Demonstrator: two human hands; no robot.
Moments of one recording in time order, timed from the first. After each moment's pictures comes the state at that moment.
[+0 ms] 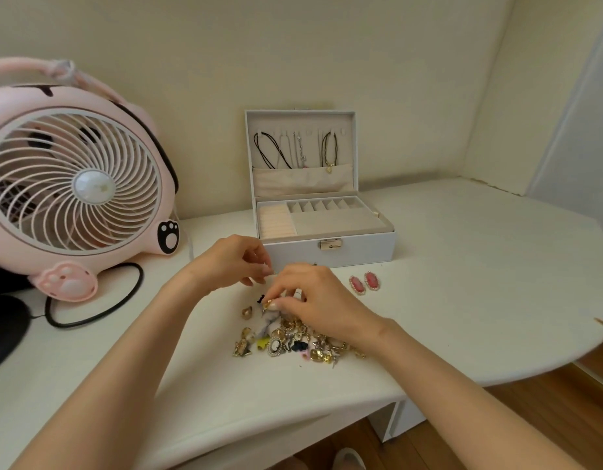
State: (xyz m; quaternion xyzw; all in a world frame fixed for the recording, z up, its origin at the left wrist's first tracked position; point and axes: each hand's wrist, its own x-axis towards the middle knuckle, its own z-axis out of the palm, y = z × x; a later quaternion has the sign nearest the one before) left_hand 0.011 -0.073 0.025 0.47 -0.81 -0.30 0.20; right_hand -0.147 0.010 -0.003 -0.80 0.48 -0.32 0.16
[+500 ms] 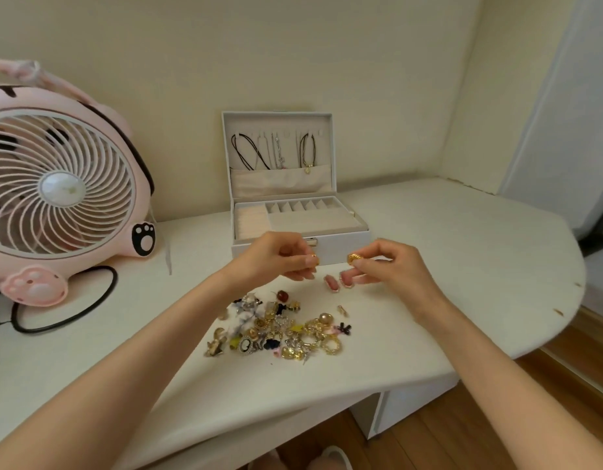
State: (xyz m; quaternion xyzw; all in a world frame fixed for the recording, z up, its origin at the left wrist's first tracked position) left_hand -0.061 -0.048 0.026 0.32 -0.80 -0.43 0.27; right_hand -0.257 0.034 0.006 -0.51 0.58 -0.55 0.32
